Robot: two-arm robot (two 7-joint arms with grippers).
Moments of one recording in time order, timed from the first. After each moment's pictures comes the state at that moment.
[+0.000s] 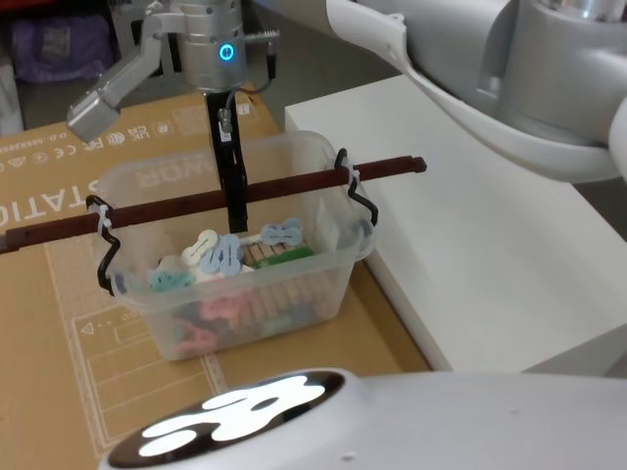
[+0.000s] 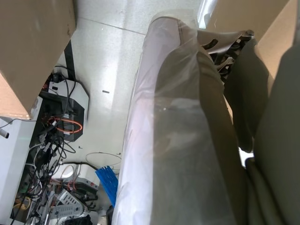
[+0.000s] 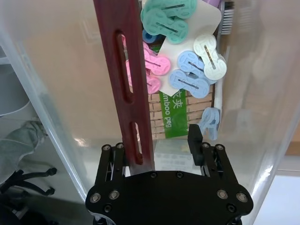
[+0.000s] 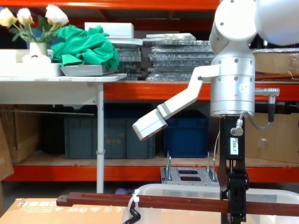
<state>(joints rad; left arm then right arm) -1.47 0.98 1.56 -0.90 0.05 0.15 -1.47 1.39 0.00 -1.54 -0.44 0.15 -1.01 1.68</state>
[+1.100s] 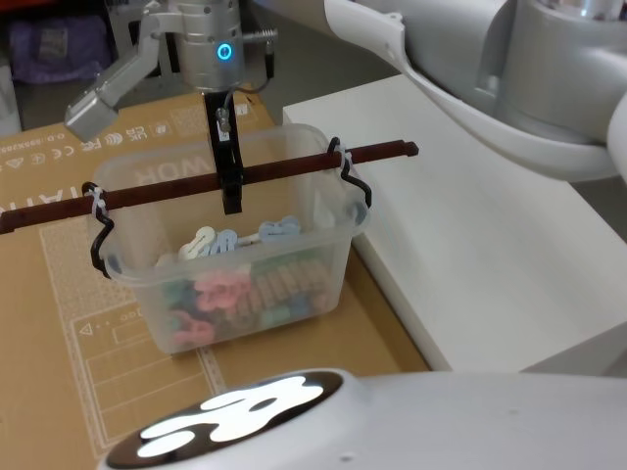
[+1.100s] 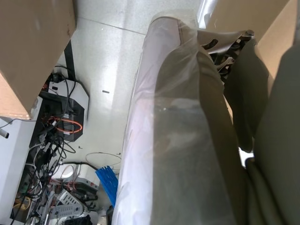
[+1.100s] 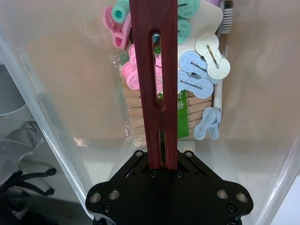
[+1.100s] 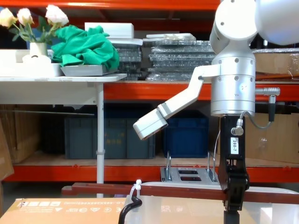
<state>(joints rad) -1.47 0.98 1.56 -0.90 0.05 0.15 -1.47 1.39 0.01 -1.54 -0.44 0.15 -1.01 1.68</state>
